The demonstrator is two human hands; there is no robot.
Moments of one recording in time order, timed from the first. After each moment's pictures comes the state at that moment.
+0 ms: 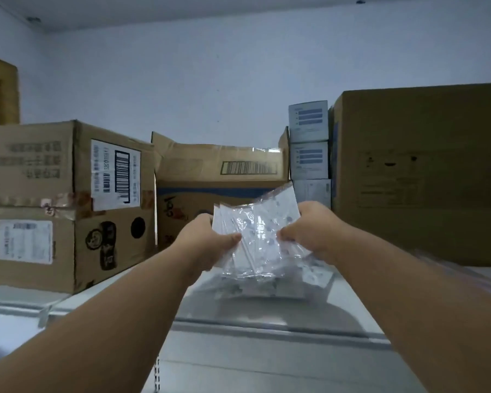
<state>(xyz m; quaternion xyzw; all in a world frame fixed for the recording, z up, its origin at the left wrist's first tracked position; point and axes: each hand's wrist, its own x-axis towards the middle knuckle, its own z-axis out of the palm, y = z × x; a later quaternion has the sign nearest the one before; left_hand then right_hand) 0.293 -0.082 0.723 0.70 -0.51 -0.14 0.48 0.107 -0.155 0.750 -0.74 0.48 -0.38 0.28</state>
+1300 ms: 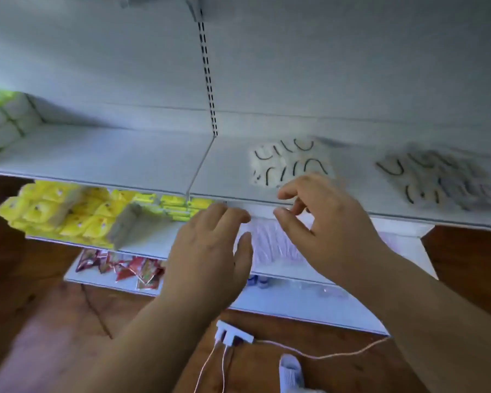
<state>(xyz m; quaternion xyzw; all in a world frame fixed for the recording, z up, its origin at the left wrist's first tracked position) 0.319 0.217 0.406 0.68 -0.66 0.07 0.31 0.148 0.125 0.434 -0.87 0.30 -0.38 0.10</state>
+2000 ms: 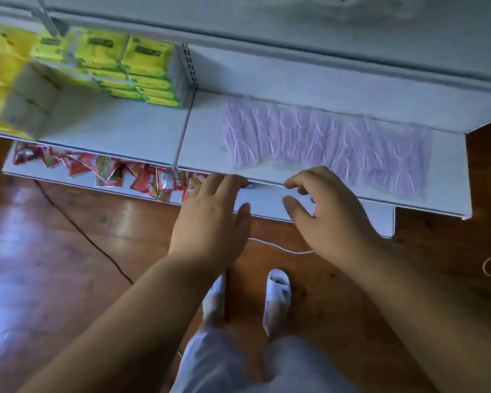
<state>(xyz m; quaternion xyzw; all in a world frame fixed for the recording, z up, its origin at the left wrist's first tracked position) 0.284 0.143 0.161 0.76 -0.59 -0.17 0.19 0.109 0.062 0.160 -0.82 0.48 -0.14 0.30</state>
